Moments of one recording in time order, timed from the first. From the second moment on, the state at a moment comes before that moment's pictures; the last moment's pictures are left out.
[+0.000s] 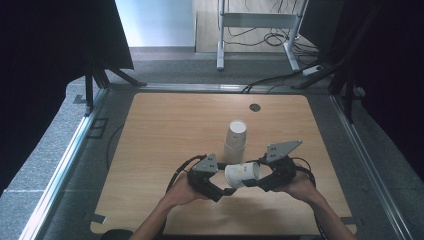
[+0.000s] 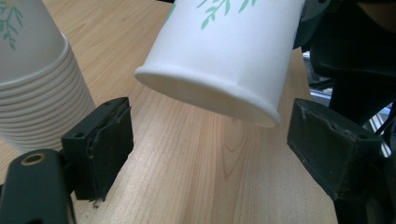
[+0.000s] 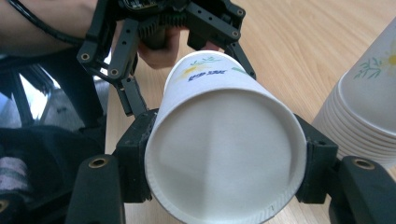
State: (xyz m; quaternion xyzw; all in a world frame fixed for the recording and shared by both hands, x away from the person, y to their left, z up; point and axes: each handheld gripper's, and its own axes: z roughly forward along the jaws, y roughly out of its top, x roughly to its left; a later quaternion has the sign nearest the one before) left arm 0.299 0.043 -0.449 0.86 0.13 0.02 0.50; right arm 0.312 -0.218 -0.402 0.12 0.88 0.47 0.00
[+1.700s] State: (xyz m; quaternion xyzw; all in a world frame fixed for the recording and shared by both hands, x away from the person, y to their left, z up) left arm 0.300 0.047 -0.458 0.83 0.11 0.00 0.54; right arm 0.315 -0.232 -0.440 0.11 0.83 0.54 -0.05
